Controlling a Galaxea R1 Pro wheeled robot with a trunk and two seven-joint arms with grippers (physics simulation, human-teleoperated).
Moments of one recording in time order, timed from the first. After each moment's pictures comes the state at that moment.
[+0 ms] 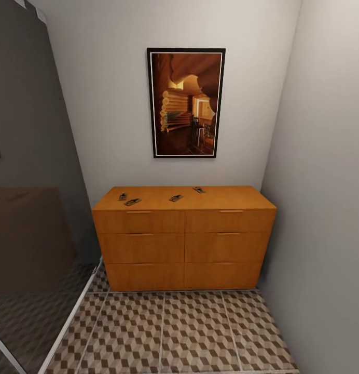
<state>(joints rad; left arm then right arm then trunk) 0.00 0.03 0.04 -0.46 0.02 -0.23 0.03 -0.01 0.08 0.00 -0.65 0.04 -0.21 -0.08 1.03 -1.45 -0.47</state>
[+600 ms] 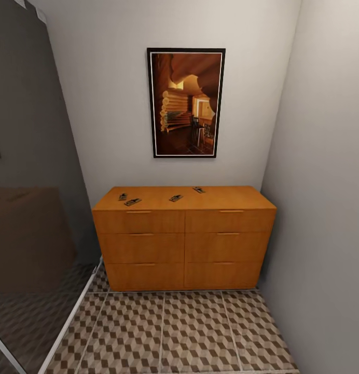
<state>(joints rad) 0.00 0.03 0.04 -0.43 0.03 -0.23 0.03 -0.01 0.09 0.01 -0.59 0.04 -0.24 -0.08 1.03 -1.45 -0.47</state>
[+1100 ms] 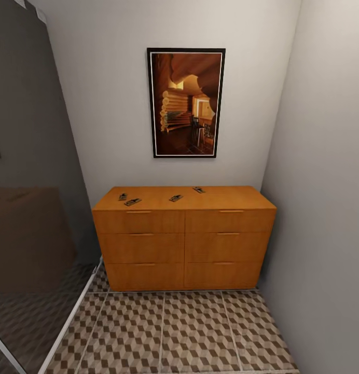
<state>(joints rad) 0.00 0.03 0.04 -0.40 0.03 -0.28 0.03 -0.01 0.09 0.00 -0.57 0.04 -0.25 -0.08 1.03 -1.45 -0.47</state>
